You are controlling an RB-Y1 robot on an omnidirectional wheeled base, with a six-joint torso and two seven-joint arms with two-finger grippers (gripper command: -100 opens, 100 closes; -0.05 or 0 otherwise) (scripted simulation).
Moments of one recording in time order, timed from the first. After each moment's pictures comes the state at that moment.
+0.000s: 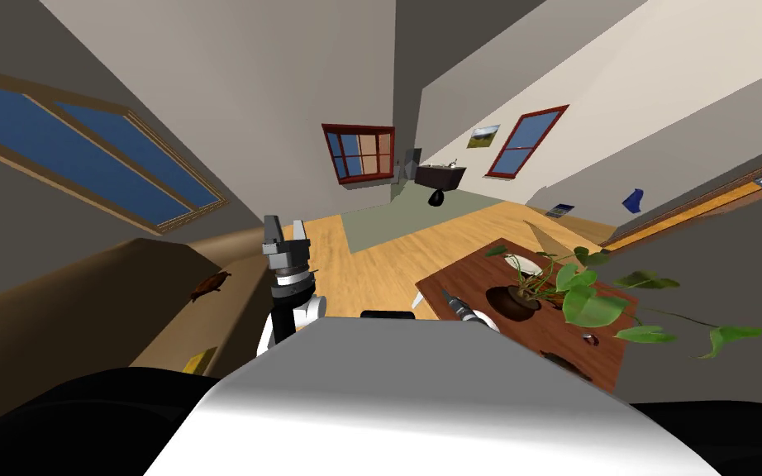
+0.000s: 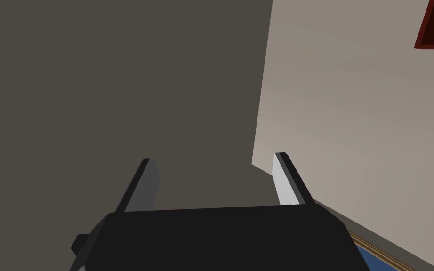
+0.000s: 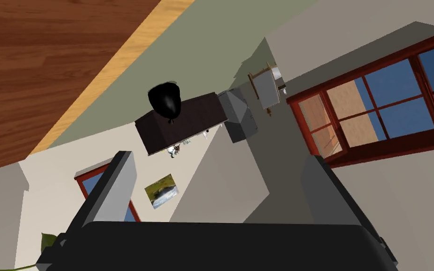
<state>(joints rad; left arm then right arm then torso) 0.52 -0.01 0.05 -2.39 -0.08 -0.60 0.02 0.57 -0.40 0.04 -1.52 0.51 -0.16 0.18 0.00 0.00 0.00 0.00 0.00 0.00</state>
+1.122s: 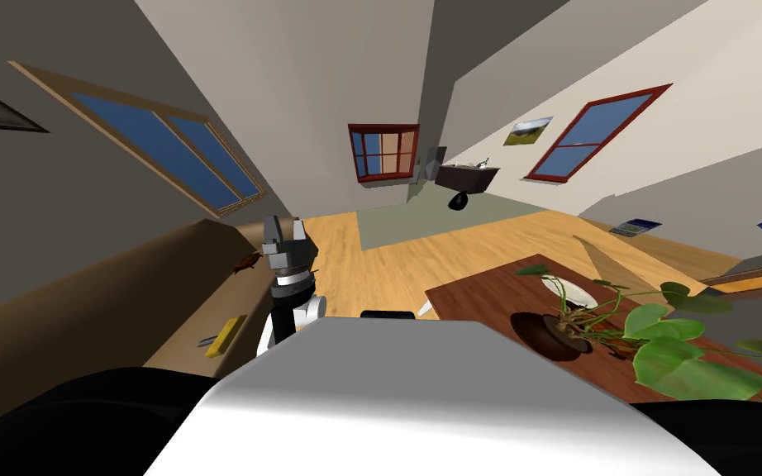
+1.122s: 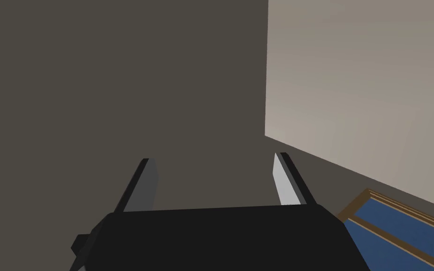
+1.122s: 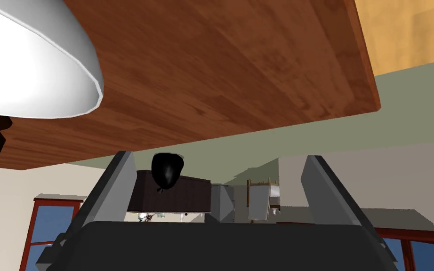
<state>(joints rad) 0.52 -0.01 0.05 -2.39 -0.08 -0.60 0.02 0.60 -0.44 0.04 -1.21 0.71 -0.02 0.26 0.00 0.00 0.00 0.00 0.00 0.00</state>
